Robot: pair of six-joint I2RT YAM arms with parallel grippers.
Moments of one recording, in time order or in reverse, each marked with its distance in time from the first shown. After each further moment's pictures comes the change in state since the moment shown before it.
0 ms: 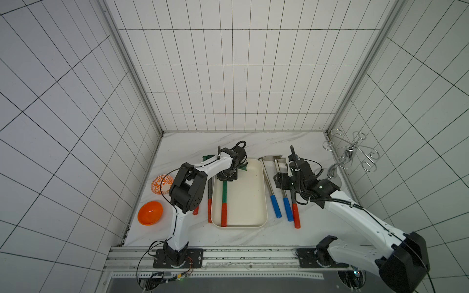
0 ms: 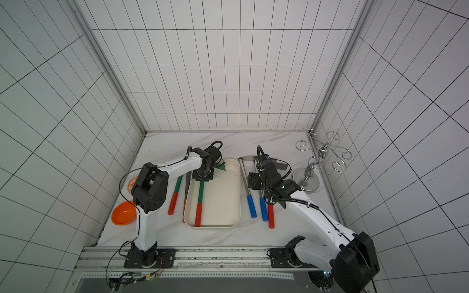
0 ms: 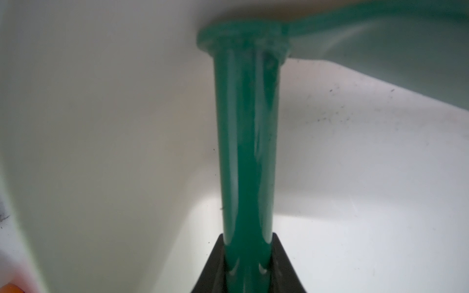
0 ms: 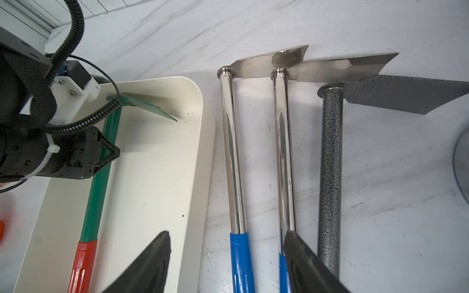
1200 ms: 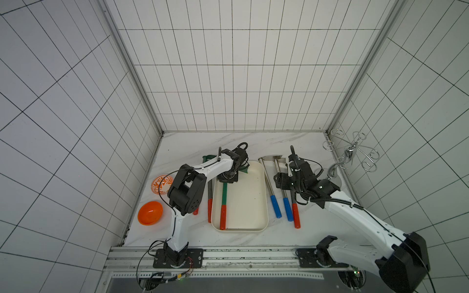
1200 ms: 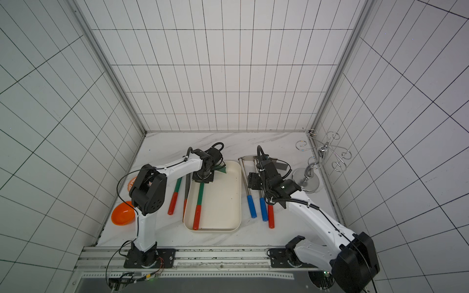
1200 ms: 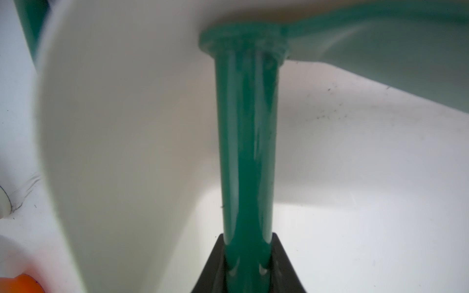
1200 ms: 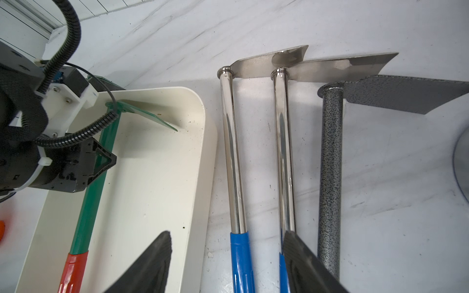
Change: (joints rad) left arm -0.029 -0.023 -0.028 -0.022 -0.004 0.003; right arm 0.006 -0.002 0.000 -0.001 0.000 0.002
